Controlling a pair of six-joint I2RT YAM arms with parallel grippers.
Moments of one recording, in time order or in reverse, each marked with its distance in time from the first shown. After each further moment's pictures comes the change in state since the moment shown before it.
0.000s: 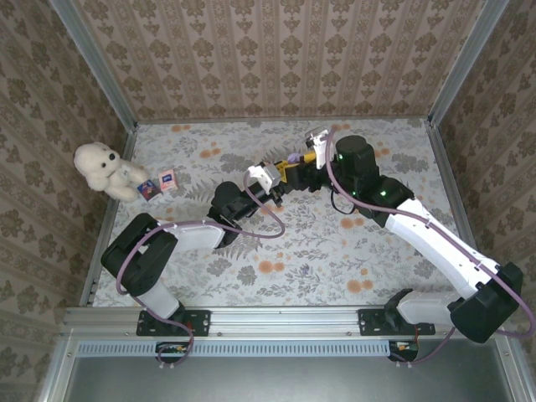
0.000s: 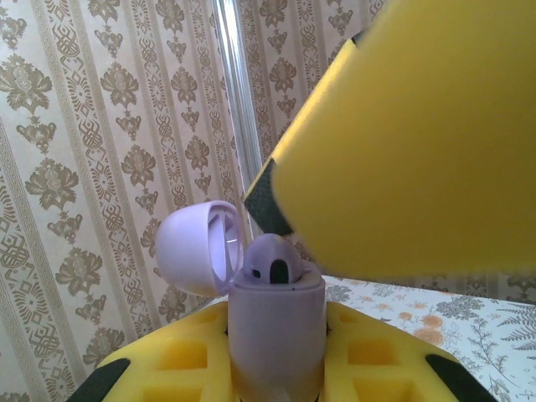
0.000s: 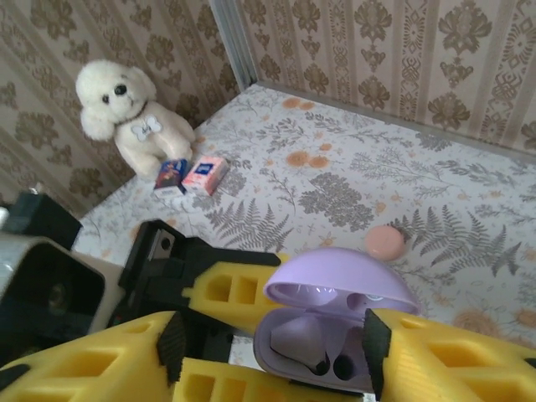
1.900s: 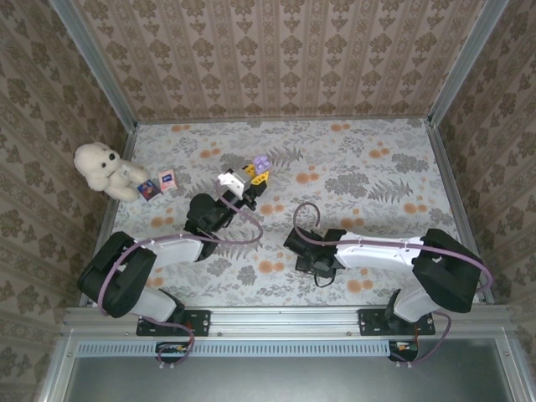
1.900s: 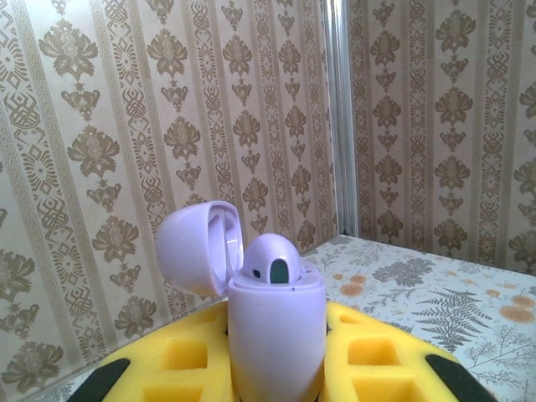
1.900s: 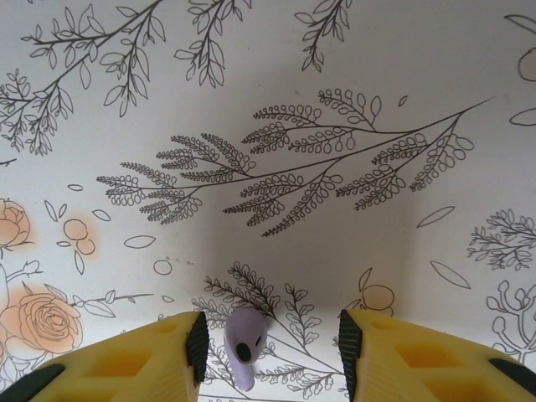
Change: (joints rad) left arm 0.121 -0.187 -0.230 0.006 -0.119 -0.003; right arm 0.405 0.248 -0.415 -0.328 0.341 1.086
